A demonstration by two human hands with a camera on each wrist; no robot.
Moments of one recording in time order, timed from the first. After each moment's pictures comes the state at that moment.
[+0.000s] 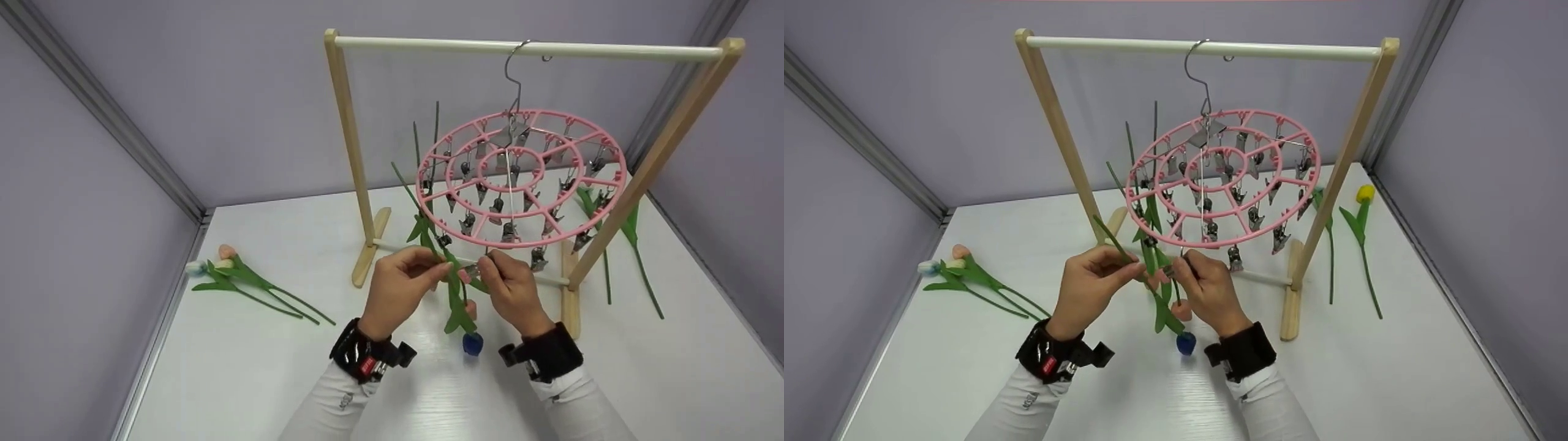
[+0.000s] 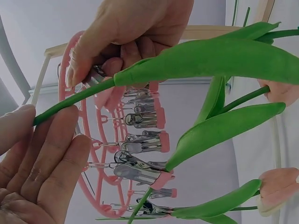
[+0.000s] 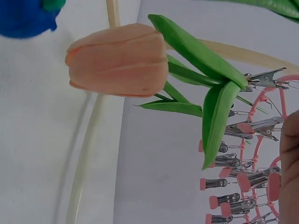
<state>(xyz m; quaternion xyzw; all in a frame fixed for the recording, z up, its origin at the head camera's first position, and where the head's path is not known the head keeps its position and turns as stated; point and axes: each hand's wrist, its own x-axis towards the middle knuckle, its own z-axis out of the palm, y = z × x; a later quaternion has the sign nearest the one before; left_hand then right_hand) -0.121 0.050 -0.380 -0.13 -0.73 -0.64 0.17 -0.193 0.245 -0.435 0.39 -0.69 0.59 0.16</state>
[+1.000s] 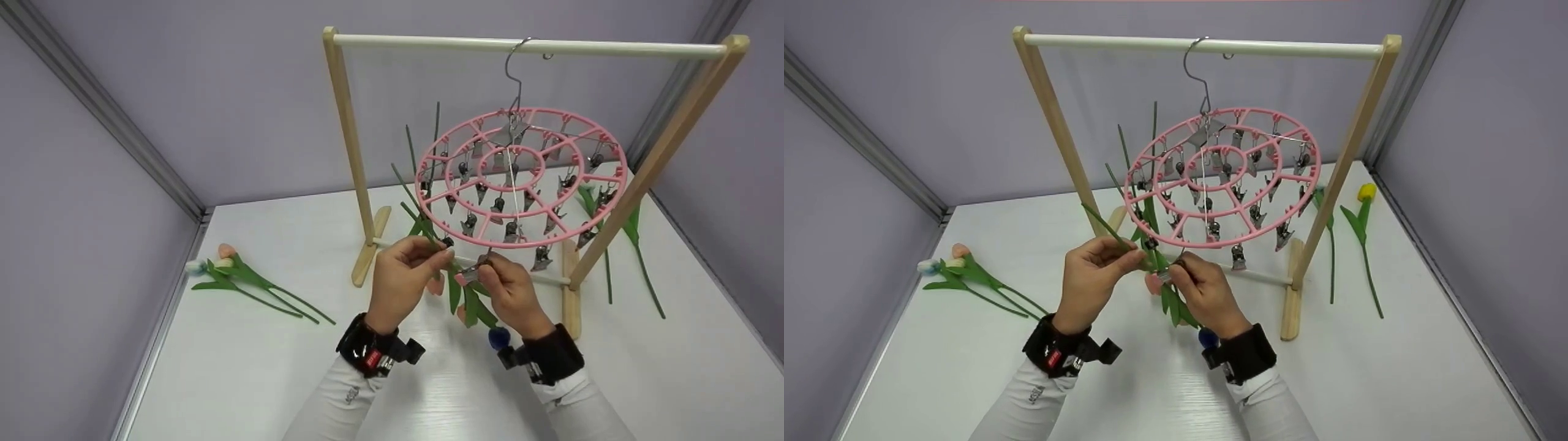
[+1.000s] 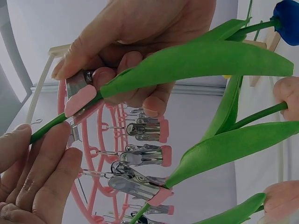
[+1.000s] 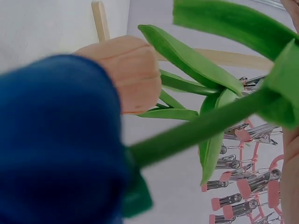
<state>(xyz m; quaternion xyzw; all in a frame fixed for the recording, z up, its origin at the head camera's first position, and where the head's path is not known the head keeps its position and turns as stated) -0.131 0.056 -0.376 -0.10 -0.67 -0.71 0.18 -0.190 0.243 -0.435 0.42 -0.66 0.61 0.14</state>
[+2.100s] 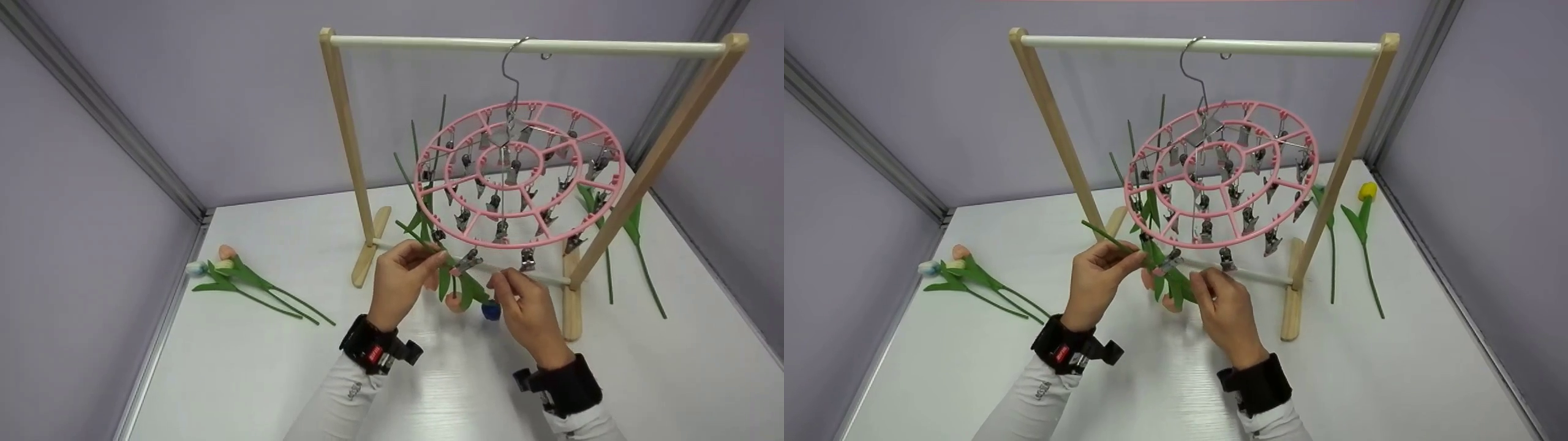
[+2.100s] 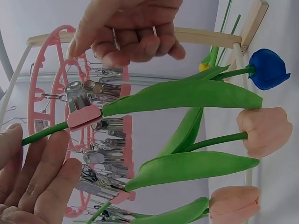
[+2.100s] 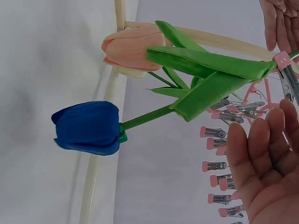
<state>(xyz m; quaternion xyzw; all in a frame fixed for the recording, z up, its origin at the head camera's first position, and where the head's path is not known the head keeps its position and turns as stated) -0.142 0.053 -0.404 -0.06 -0.69 -0.70 0.18 -0.167 0.269 -0.445 0.28 -0.81 0.50 0.16</state>
